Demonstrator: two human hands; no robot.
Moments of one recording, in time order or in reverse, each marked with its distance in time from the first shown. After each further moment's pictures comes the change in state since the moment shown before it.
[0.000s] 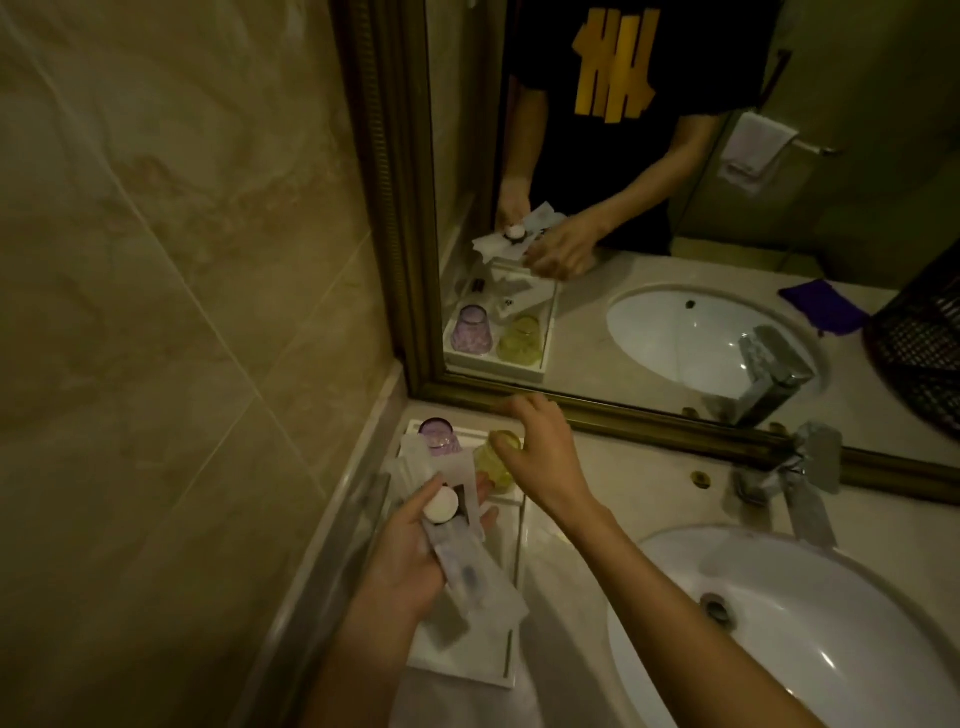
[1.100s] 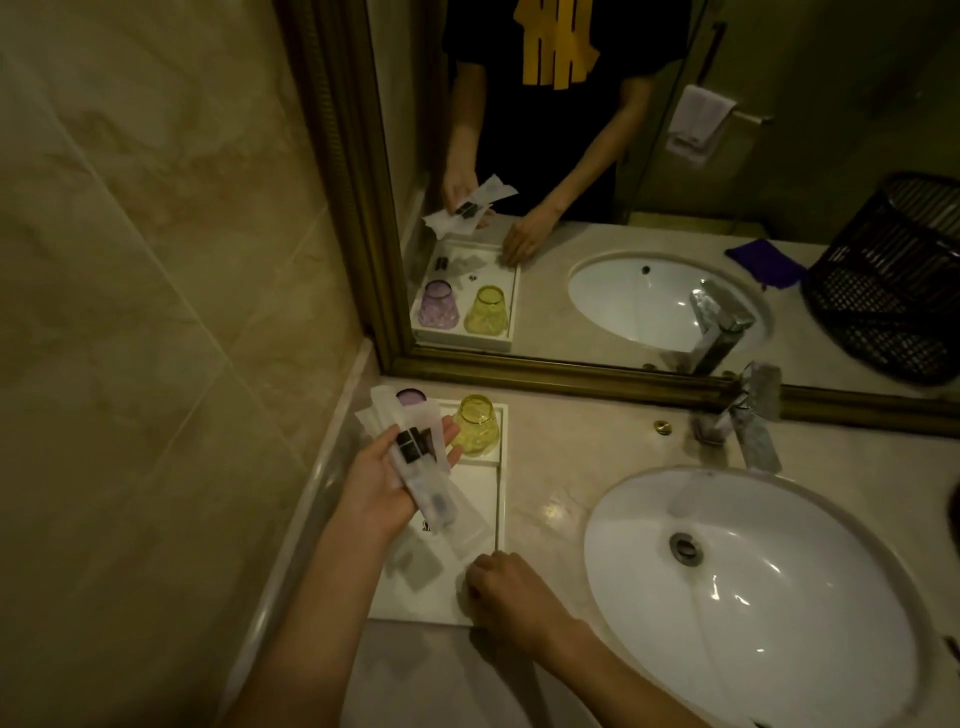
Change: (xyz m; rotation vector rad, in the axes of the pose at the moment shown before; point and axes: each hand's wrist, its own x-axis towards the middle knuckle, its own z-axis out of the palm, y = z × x) left_hand 0.020 0.023 -0.014 0.011 -0.046 -0.052; right_hand -0.180 0.027 0.067 -0.334 -0.567 -0.146
